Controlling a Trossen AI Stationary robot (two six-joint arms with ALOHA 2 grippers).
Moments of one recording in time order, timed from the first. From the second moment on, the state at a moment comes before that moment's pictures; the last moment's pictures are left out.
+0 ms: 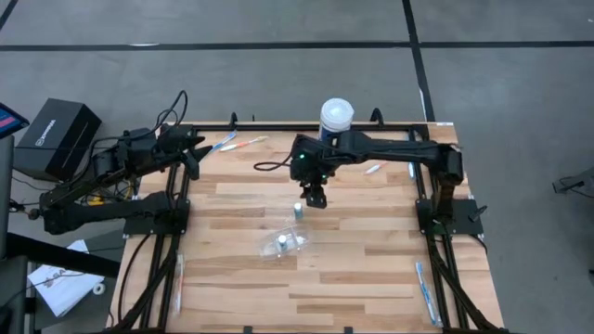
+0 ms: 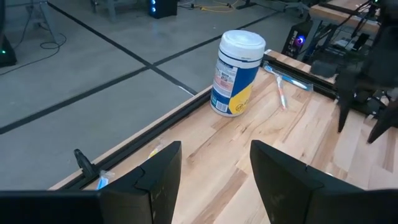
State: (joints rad) left arm 0.39 0.54 0.89 -0.73 -0.29 -0.21; right arm -0.14 1.90 1.78 -0.99 -0.24 -0.13
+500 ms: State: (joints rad) left arm 0.39 0.54 0.89 -0.73 -0.29 -0.21; right arm -0.14 2.00 1.78 -0.95 -0.29 -0.15
